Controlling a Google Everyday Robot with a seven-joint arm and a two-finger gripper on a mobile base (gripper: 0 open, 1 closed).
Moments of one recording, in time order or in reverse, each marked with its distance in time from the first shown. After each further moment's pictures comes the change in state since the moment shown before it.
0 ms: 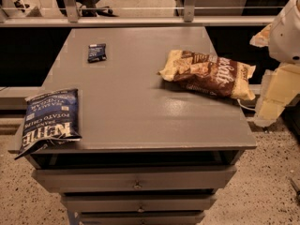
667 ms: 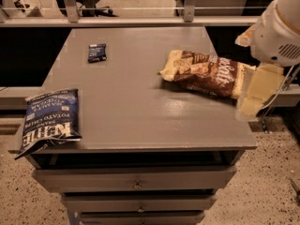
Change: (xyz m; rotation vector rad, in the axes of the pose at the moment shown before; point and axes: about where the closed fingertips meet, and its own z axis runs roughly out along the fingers) arm -0.021 -0.010 0.017 0.004 -0.047 -0.009
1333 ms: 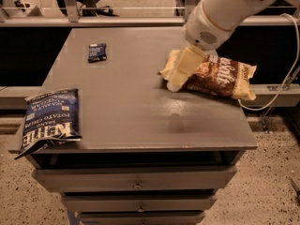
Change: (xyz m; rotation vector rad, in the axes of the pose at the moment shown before) arm -0.116 -0.068 0.069 0.012 -0.233 0.041
